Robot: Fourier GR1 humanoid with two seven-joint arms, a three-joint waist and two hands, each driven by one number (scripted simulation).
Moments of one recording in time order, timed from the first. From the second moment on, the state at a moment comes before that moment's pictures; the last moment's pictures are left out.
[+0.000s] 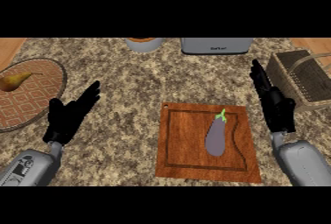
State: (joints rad) left arm -0.25 0.49 -0.34 -1.38 0.33 0.10 0.15; right arm -0.30 -0.36 0.23 -1.43 -0.10 -0.27 0.04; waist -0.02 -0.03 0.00
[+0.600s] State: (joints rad) left arm -0.17 0.58 -0.33 -1.29 0.17 0.22 0.19; right arm -0.53 -0.27 0.43 -1.47 0.34 -0.55 0.10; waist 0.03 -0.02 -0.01
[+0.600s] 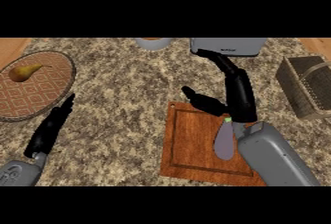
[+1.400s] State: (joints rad) left arm -0.10 0.60 -0.32 -1.26 0.14 0.29 0.21; right arm -0.55 -0.31 0.55 -1.24 0.86 -0.31 0.71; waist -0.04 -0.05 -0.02
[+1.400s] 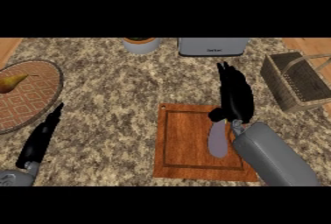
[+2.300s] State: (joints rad) left arm -0.06 0.56 -0.33 -1.30 0.11 0.33 0.20; right arm -0.69 -0.03 0.65 -1.49 0.97 0.23 1.22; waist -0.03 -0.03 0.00
